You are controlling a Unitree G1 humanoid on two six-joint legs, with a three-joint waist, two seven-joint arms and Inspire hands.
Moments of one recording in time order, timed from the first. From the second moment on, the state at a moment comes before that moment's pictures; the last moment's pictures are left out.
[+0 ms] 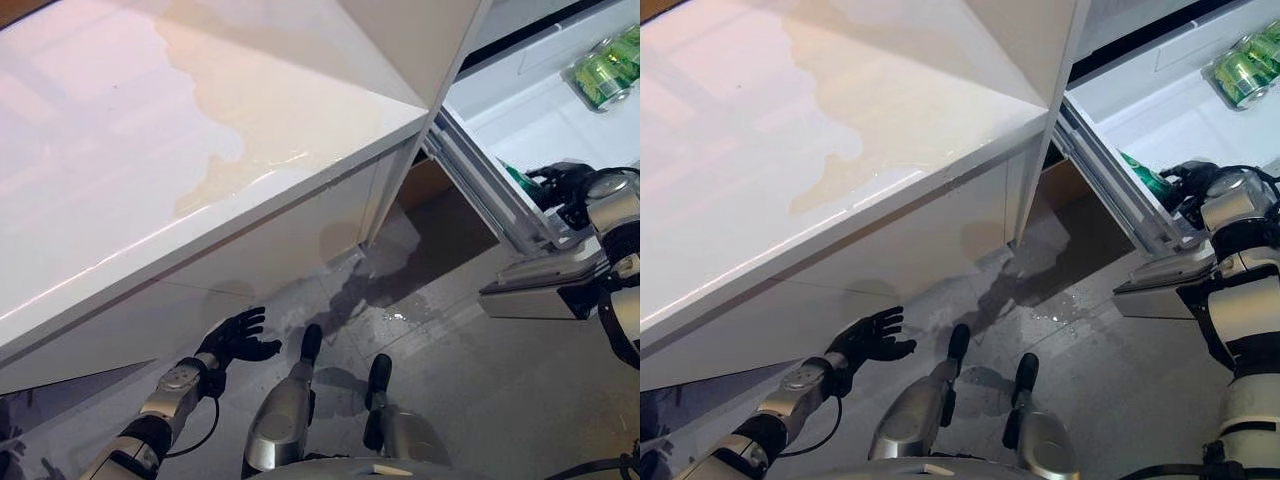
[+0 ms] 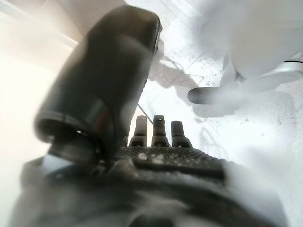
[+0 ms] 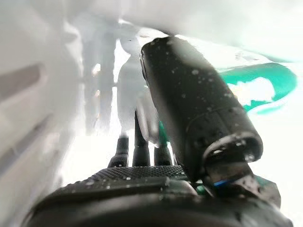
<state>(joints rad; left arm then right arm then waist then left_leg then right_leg) -0.14 0.45 -0.34 0.84 -0.49 -0.09 -0.18 -1.13 -0.91 0.53 1.05 0.01 0.33 0.34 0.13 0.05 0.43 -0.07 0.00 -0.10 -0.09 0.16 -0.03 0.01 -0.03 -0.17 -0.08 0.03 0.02</state>
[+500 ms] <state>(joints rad) -0.06 0.42 -0.26 0.94 -0.43 -0.09 -0.18 -0.75 -0.90 -0.09 0.56 0.69 0.01 -0.14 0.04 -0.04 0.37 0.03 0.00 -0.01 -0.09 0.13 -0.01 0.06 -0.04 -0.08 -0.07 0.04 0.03</state>
